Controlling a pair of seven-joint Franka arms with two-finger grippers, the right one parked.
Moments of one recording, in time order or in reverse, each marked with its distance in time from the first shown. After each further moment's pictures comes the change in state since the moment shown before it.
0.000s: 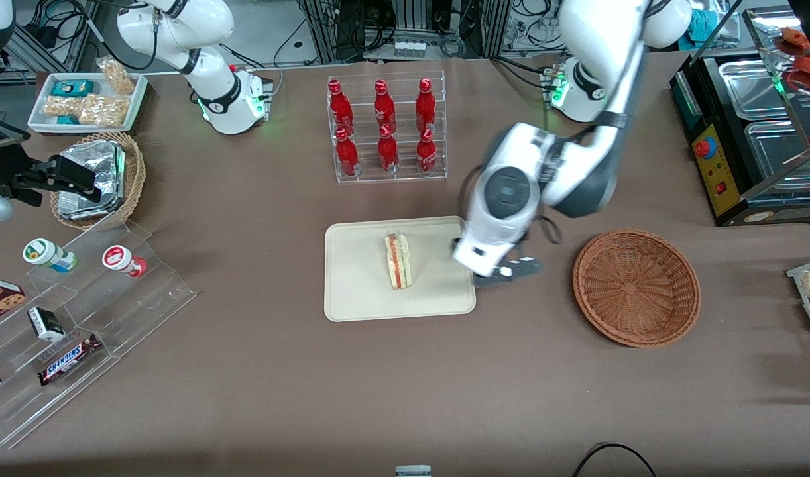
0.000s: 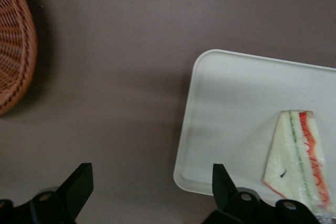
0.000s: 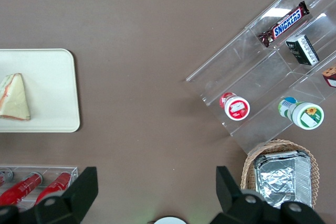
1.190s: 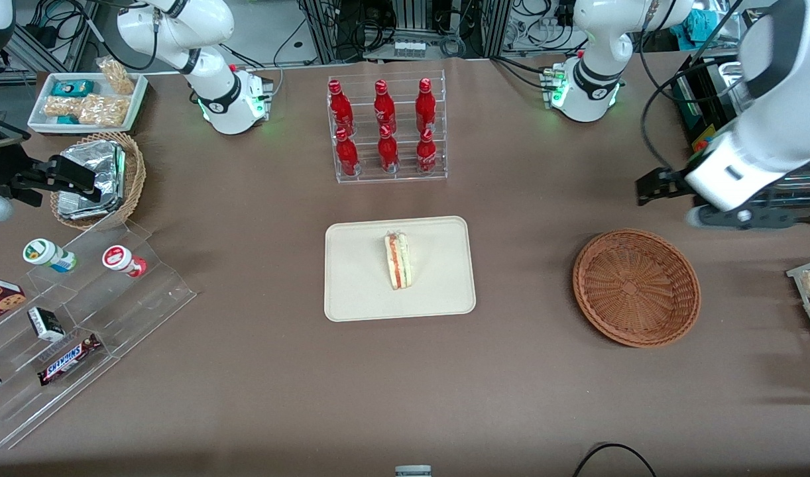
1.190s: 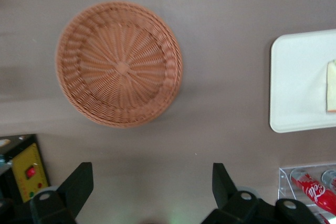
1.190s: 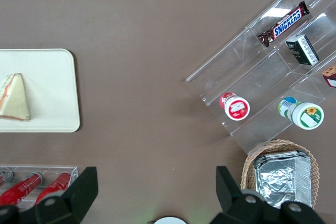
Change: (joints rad) arm 0.771 -0.432 -0.392 -0.068 0.088 -0.260 0.589
